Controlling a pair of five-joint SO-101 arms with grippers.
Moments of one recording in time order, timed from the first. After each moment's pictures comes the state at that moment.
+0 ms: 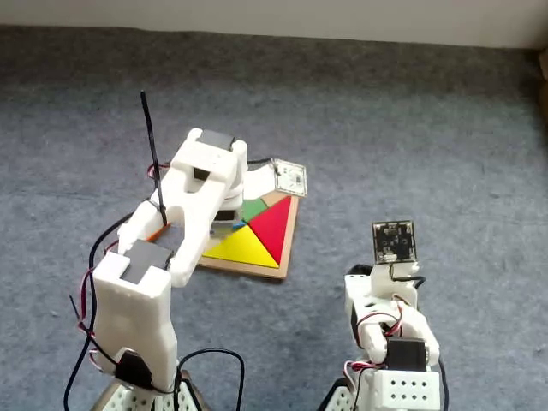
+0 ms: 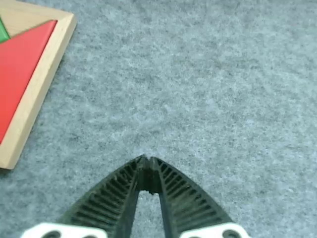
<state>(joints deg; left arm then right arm) 13.6 28.4 -1.0 77.8 -64.1 -3.6 -99.1 96.1 56.3 8.8</state>
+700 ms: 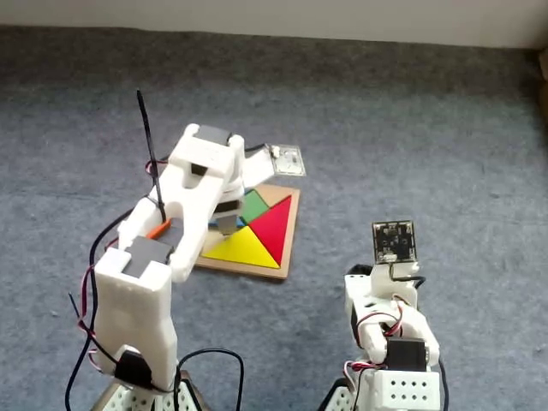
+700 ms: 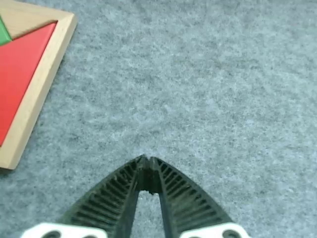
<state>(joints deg) 12.8 30.1 -3.4 75.7 -55.1 -3.6 -99.1 96.1 56.3 8.8</state>
